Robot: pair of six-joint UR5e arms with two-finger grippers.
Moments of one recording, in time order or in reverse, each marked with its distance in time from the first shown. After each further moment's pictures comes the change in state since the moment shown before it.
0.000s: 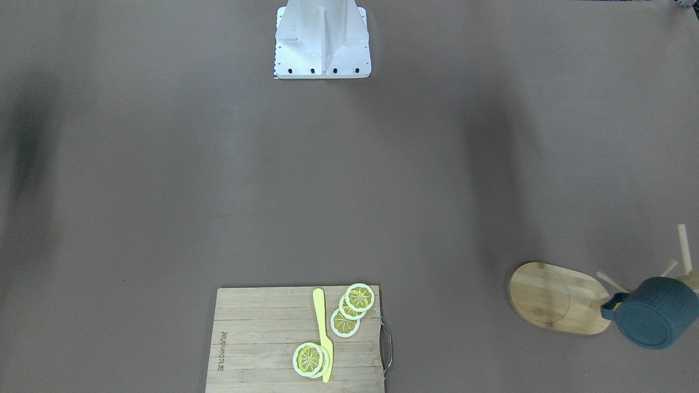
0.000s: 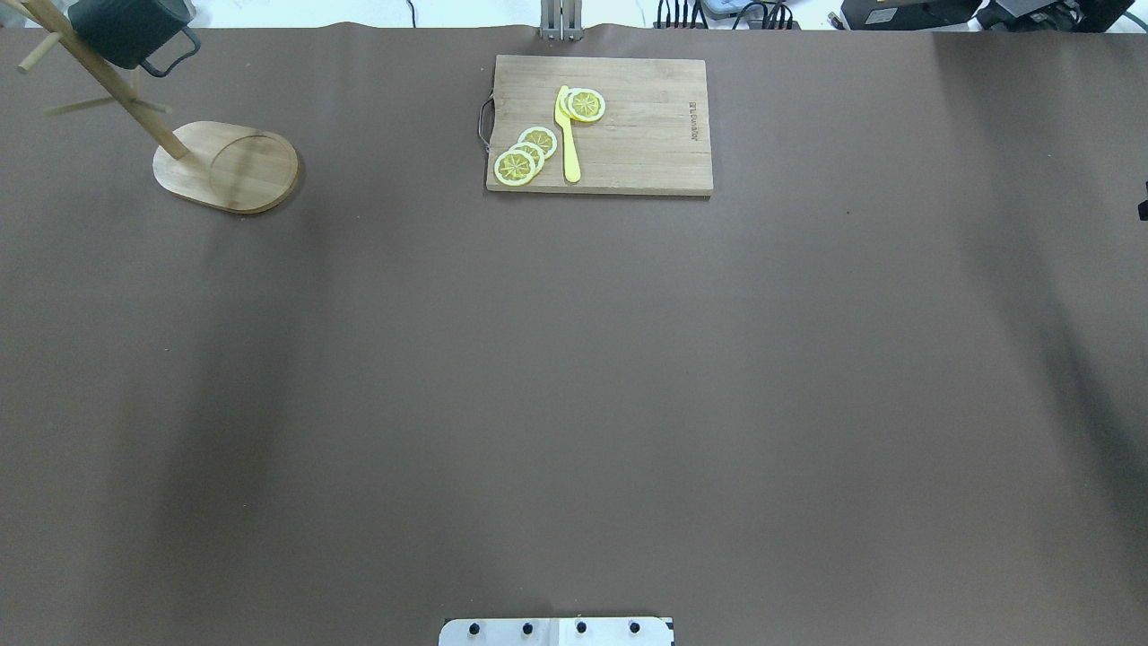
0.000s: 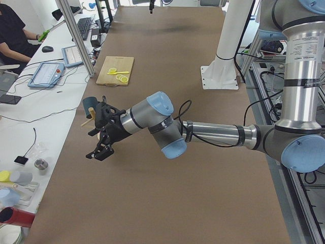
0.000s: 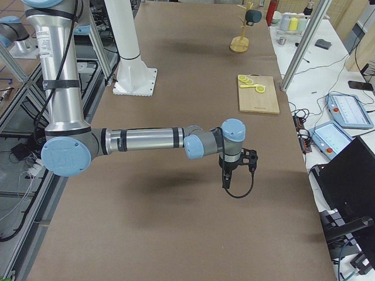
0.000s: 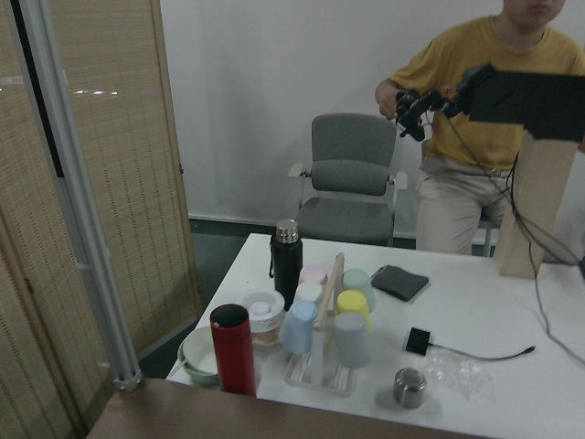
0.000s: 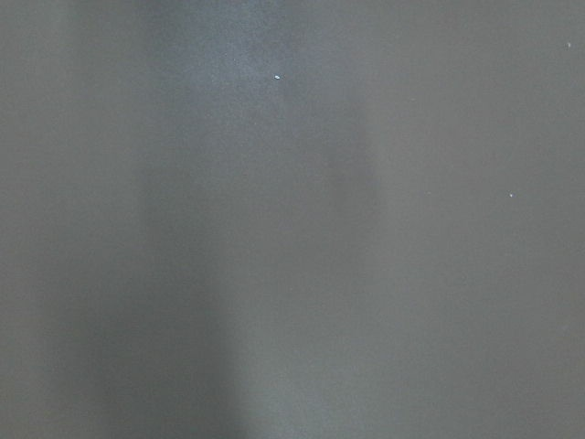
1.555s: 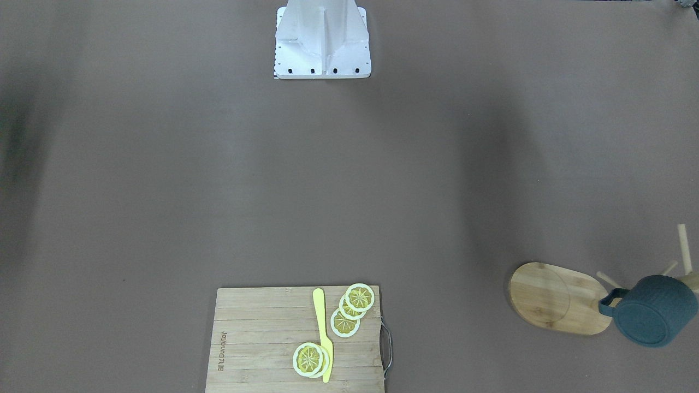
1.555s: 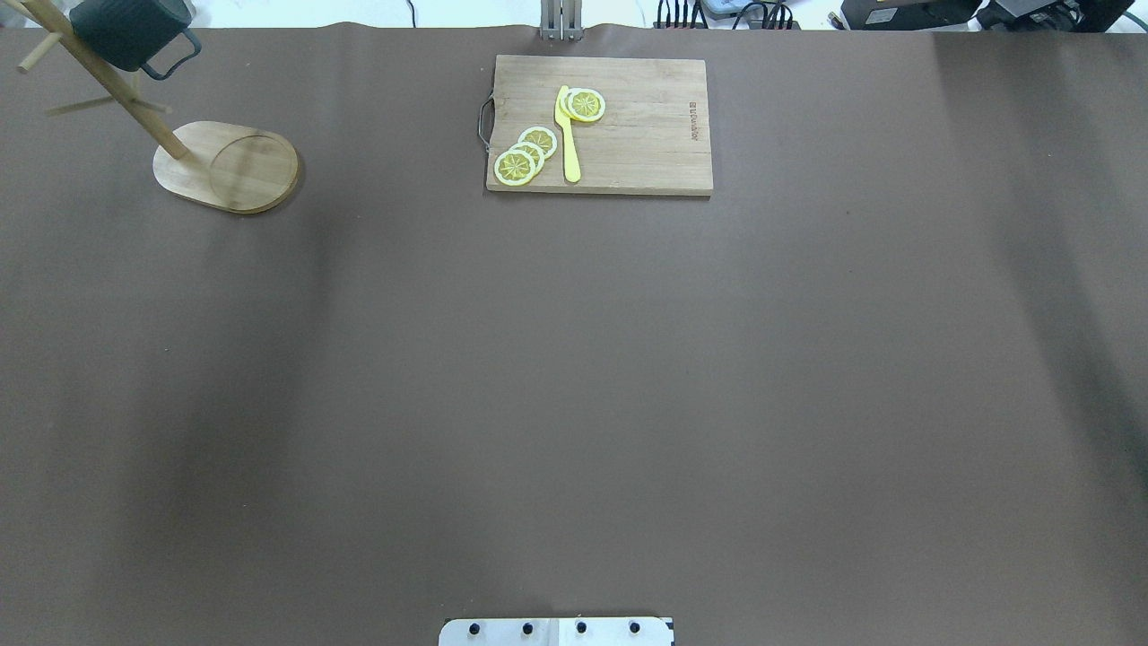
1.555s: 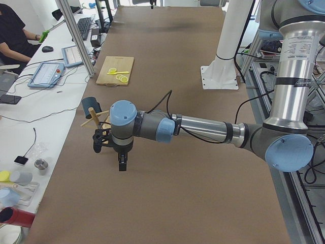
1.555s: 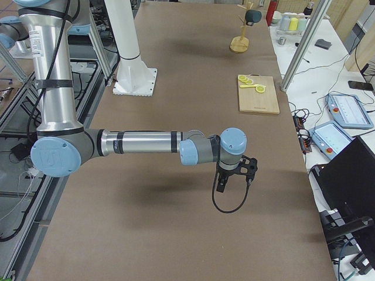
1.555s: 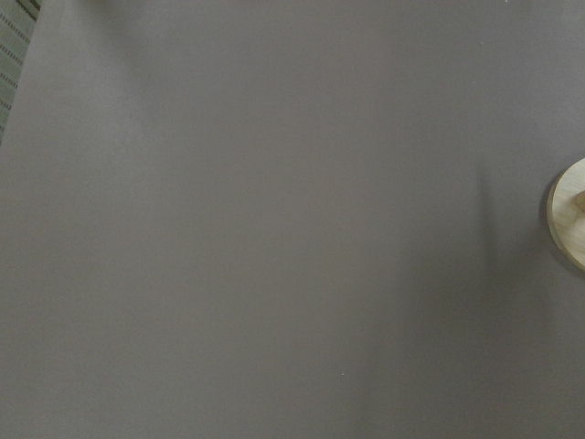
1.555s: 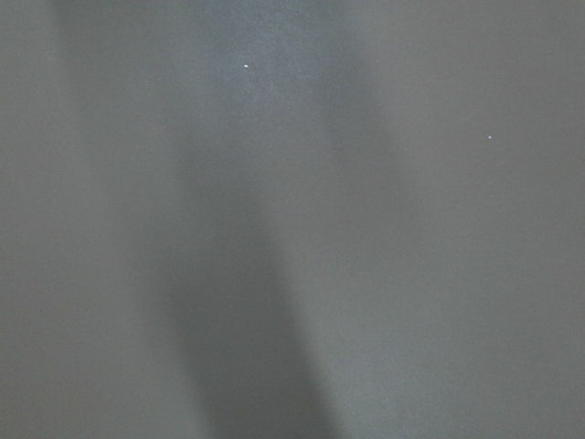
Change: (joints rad) left arm 0.037 -0.082 0.033 0.657 -0.440 0.250; right arm 0.115 -0.016 -0.014 -0.063 0.165 0.016
